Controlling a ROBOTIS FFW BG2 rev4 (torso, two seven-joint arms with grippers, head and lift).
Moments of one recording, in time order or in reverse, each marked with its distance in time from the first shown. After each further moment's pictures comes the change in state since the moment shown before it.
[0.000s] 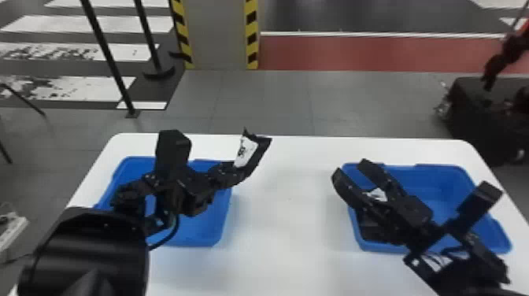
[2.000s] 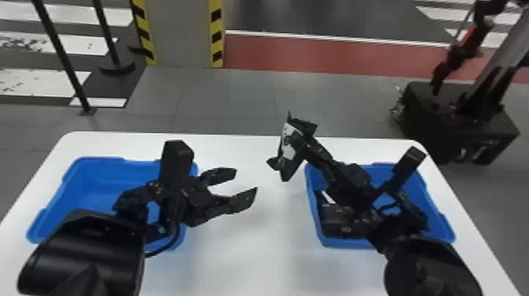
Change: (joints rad) left arm -0.068 0.003 -0.113 0.208 0.129 -0.103 -0.009; right arm -0.187 -0.024 0.032 0.171 -0.087 0.008 -0.003
